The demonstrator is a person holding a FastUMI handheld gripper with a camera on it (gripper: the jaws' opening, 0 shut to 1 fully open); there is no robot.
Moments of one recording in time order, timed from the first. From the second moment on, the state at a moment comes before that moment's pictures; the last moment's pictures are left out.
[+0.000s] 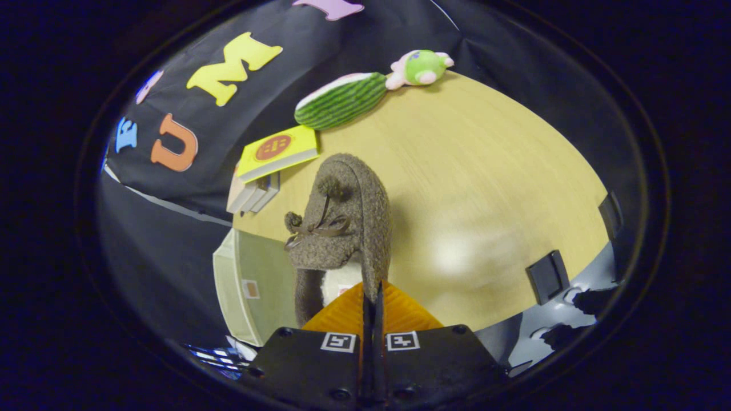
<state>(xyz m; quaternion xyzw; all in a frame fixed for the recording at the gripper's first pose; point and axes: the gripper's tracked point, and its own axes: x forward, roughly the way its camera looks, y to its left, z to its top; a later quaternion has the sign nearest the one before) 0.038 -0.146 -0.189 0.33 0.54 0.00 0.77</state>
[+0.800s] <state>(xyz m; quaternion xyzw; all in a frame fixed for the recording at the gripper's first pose) 0.054 0.077 -0.124 0.29 0.52 0.07 0.80</state>
